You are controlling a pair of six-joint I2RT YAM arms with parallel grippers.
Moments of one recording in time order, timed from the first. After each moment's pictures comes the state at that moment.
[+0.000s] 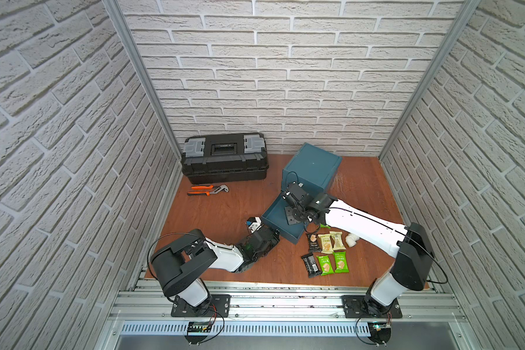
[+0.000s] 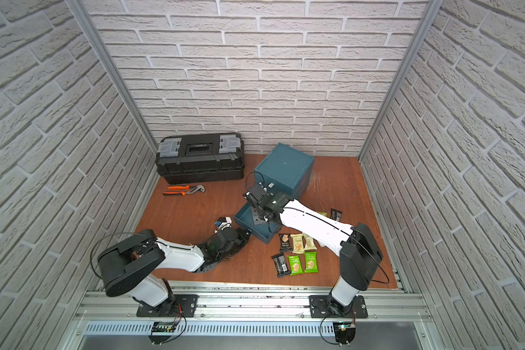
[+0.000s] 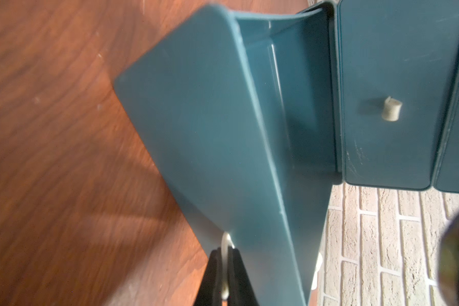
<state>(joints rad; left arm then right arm) -0.93 1.57 0.43 0.57 -0.22 -1.38 0.78 1.60 1.34 -0.88 0.28 0.52</state>
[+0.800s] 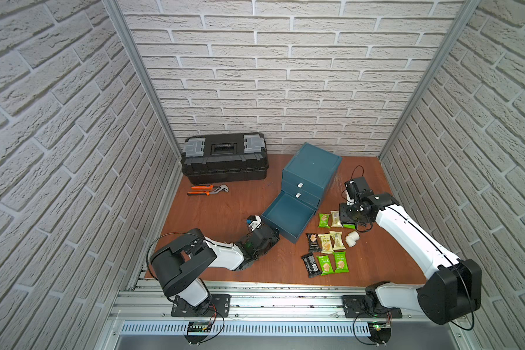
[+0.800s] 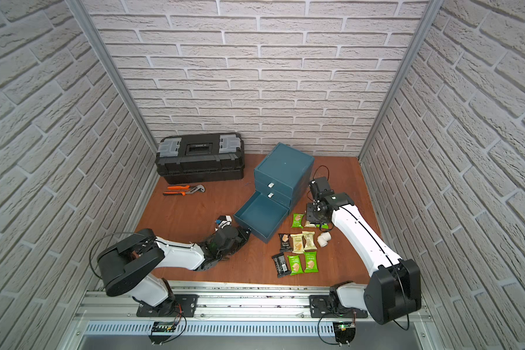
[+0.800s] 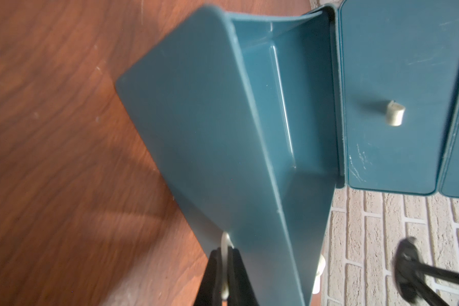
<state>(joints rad) -0.92 1.58 0.45 0.55 -0.21 -1.37 0.16 1.37 1.09 -0.94 0.12 0.32</state>
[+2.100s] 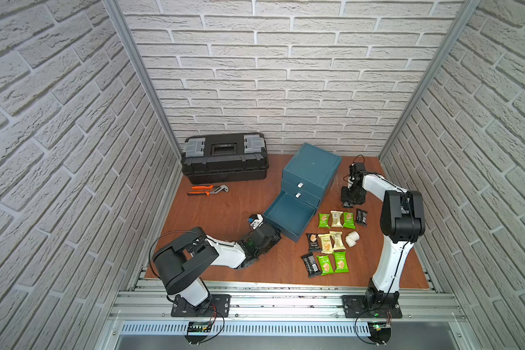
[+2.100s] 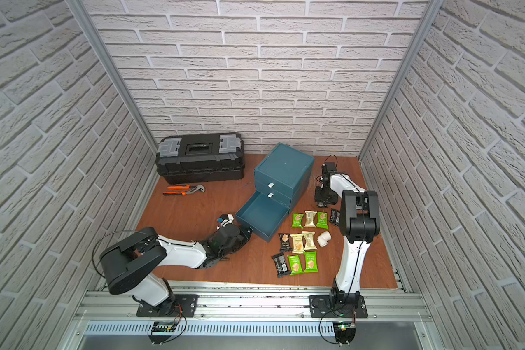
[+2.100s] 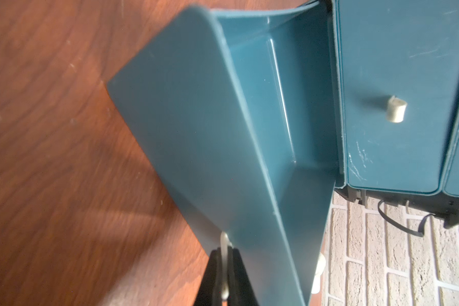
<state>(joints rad) -0.92 1.60 0.49 0.53 -0.20 -1.36 -0.09 2.03 1.49 -0.78 0.06 0.17</state>
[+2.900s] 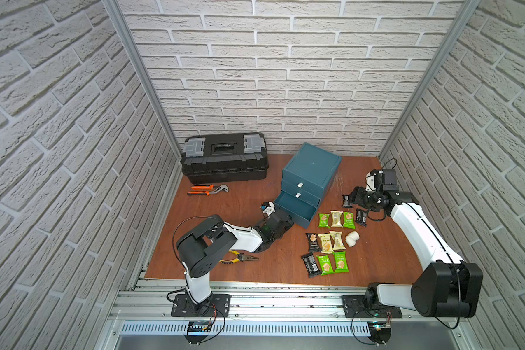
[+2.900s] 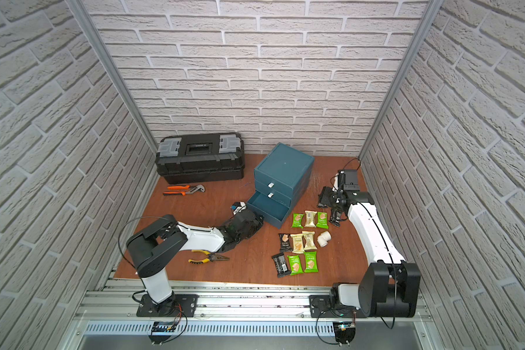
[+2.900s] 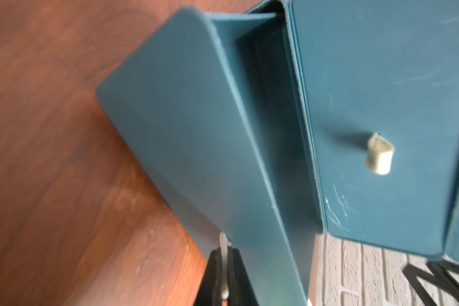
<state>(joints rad) -0.90 1.85 0.83 0.46 -0.23 -1.34 -0.08 1.30 1.09 -0.72 -0.10 0.36</state>
